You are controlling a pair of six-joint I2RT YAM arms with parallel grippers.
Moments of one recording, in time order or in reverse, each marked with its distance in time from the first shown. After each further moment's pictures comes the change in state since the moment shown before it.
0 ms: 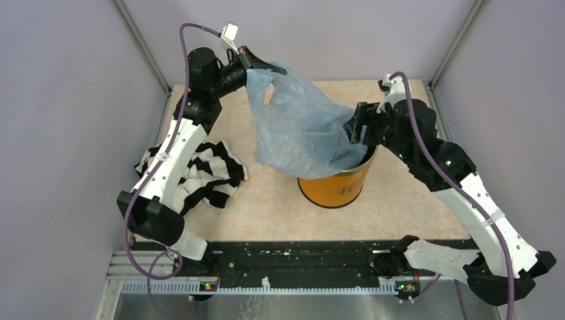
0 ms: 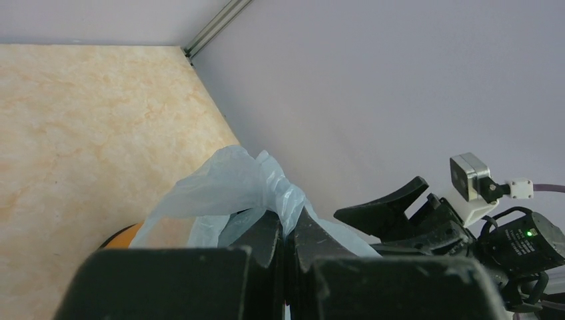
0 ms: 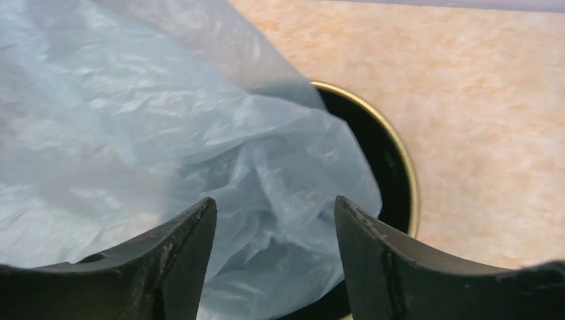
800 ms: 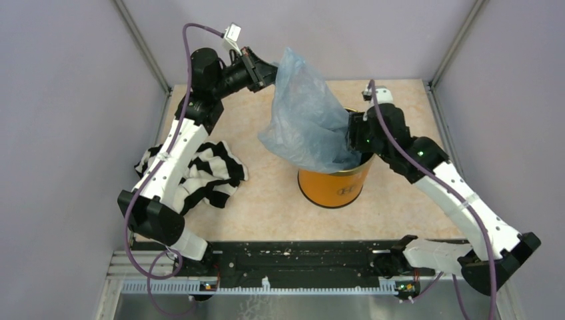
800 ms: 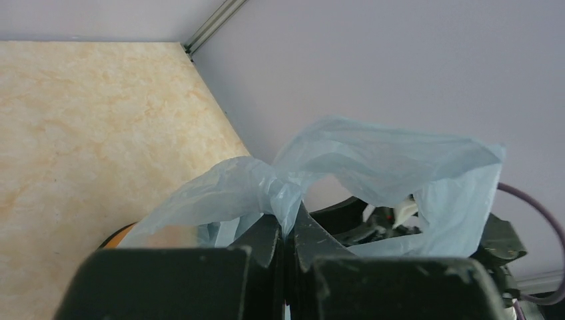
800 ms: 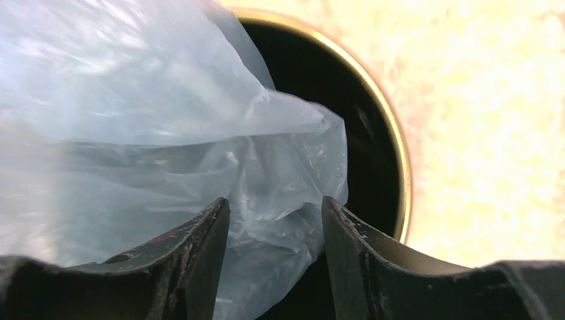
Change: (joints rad) left arm -0.017 0.003 0.000 -0.008 -0.010 0.019; right arm 0.000 0.124 -0.121 -0.017 0.157 0.013
